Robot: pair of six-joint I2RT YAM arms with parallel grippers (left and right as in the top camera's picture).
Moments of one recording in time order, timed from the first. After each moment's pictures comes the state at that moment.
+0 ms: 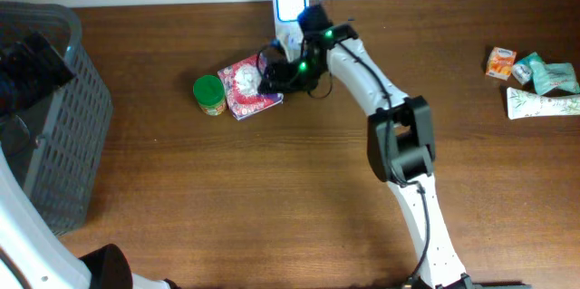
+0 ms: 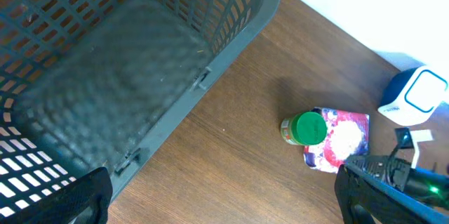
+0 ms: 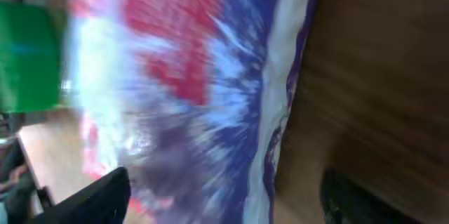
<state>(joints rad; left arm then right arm) 0.39 1.68 2.46 -1.69 0.03 -0.25 0.37 2.64 2.33 -0.97 -0.74 0.10</state>
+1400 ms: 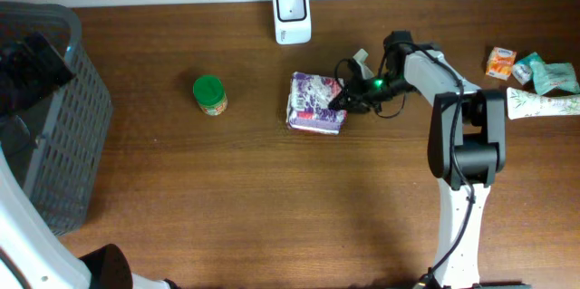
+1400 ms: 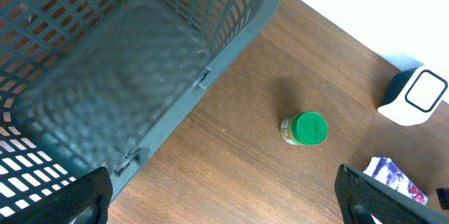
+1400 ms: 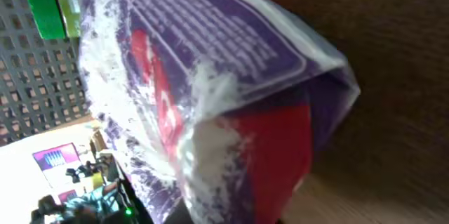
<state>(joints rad) 0.39 1.68 2.46 -1.69 0.03 -0.25 0.06 2.38 1.76 -0.94 -0.95 -0.02</state>
